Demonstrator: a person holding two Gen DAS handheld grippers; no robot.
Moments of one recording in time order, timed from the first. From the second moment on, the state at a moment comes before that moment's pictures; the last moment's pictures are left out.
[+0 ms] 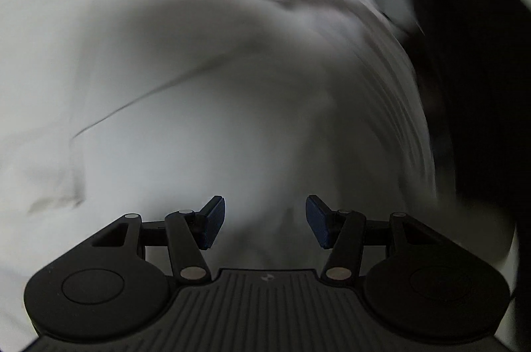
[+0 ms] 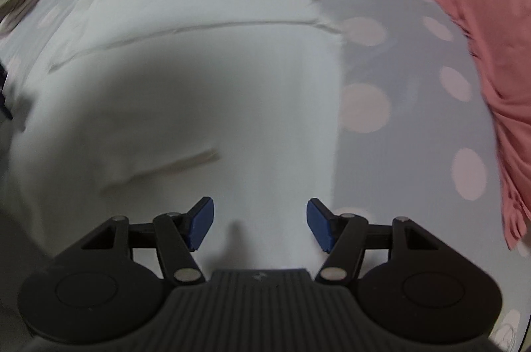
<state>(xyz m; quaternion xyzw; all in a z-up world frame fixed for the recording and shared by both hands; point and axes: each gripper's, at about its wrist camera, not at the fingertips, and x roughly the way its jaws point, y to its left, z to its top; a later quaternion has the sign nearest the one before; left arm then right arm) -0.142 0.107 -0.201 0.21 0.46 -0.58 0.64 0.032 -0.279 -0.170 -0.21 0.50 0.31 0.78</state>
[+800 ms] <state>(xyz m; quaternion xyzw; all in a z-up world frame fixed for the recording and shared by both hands) 0.136 0.259 -0.167 0.02 0.42 -0.23 0.88 0.264 -0.111 -0.166 -0.17 0.35 0.37 0.84</state>
